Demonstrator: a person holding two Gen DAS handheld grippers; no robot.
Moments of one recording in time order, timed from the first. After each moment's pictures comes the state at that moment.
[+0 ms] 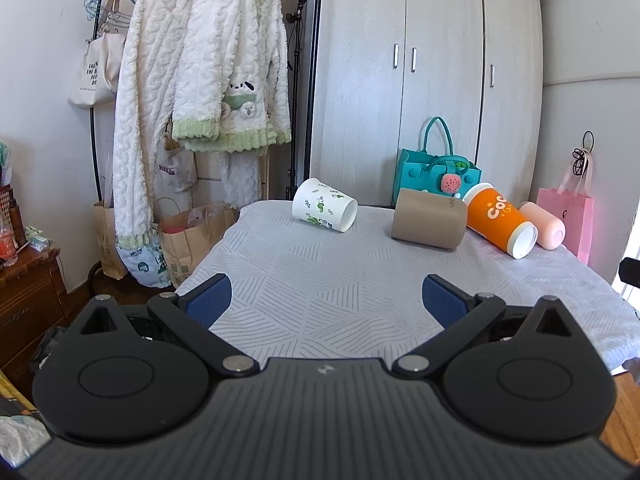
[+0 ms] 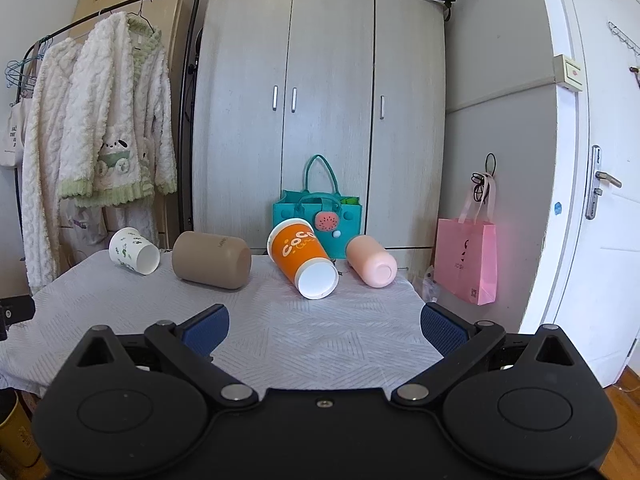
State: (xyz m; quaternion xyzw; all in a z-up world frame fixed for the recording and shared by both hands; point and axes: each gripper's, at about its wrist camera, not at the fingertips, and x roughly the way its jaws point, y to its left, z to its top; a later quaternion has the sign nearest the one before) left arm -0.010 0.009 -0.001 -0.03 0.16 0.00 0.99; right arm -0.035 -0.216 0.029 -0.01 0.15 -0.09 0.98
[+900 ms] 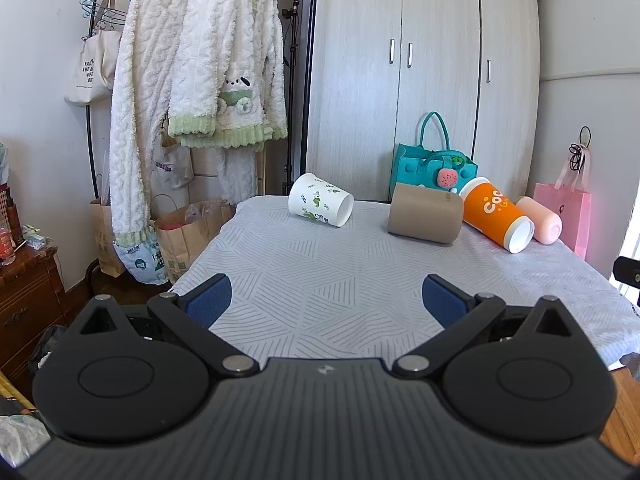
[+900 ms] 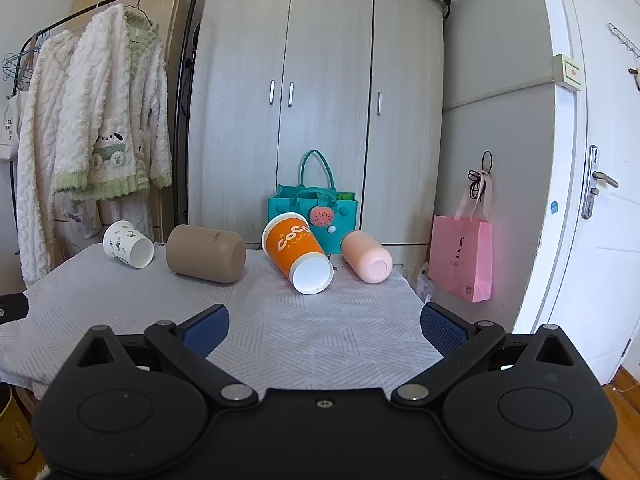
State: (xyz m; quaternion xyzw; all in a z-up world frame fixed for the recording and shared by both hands) left arm -0.010 0.010 -0.002 -0.03 0.17 -0.01 0.99; right arm -0.031 -0.215 0.025 -0.02 0.15 -0.10 0.98
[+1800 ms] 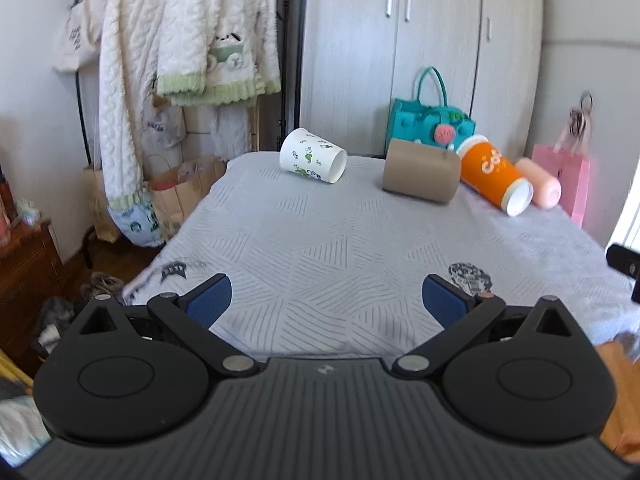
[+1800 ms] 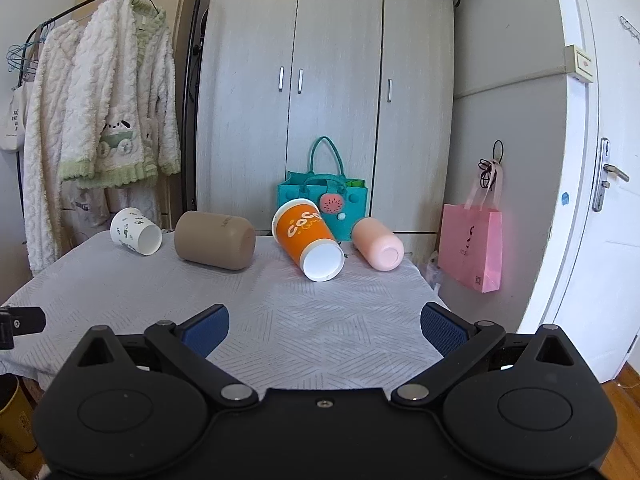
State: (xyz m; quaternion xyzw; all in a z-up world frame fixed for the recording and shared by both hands) left arm 0.002 0.002 0.000 -0.02 0.24 -0.02 0.97; right arm -0.027 -0.214 0.025 -0.02 0.17 -0.09 0.98
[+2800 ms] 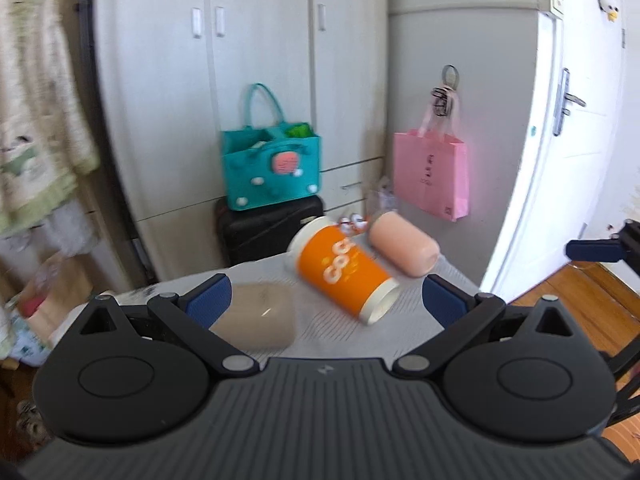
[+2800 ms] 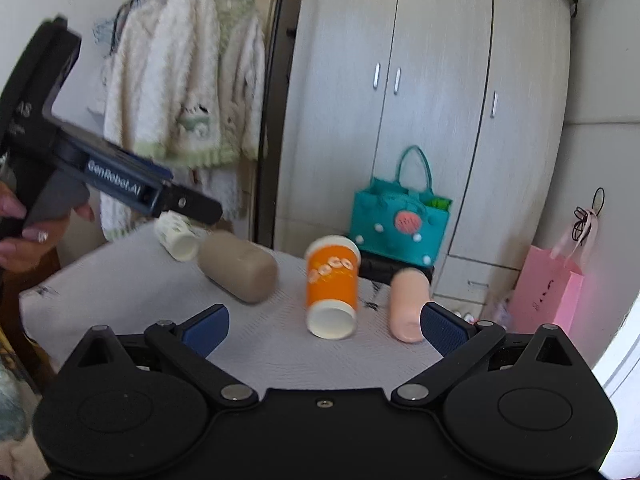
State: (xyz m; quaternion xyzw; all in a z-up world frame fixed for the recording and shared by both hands) left arm 0.179 -0.137 0.116 0.07 0.25 -0.25 0.93; right arm 0.067 -0.308 0.102 -0.09 0.23 0.10 0.97
